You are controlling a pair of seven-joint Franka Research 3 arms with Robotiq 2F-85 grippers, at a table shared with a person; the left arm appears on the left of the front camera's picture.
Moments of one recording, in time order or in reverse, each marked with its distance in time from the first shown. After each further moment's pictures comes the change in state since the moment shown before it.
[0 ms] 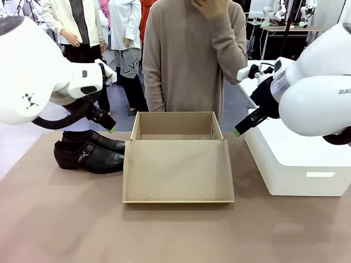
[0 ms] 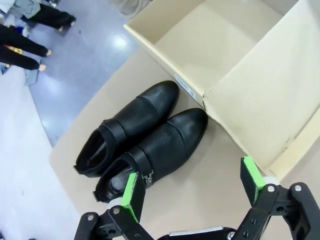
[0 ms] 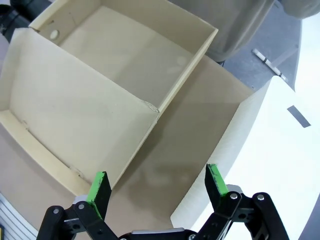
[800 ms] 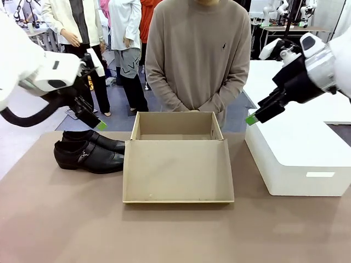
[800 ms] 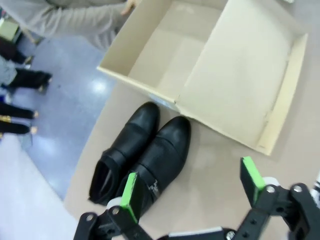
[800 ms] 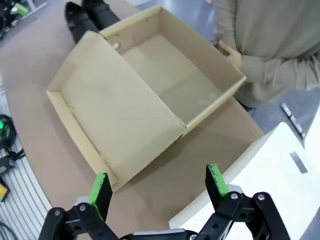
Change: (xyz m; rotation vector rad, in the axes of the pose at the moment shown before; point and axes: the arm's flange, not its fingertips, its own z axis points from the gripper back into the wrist) left arm -0.020 0.025 0.043 -0.179 -0.134 -0.298; right arm -0.010 -0.024 0.066 0.220 -0.162 0.226
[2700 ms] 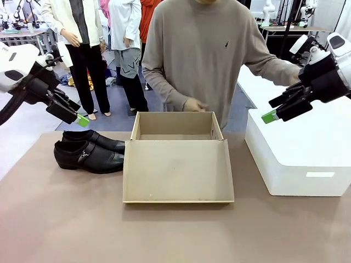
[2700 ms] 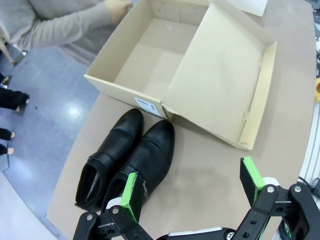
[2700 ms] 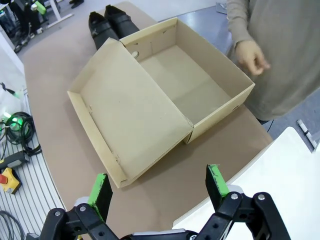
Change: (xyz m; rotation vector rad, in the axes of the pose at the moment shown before) left arm -0.037 0.029 0.021 -0.142 -0.100 0.028; right arm -0.028 -0.023 0.021 0.108 -0.084 0.004
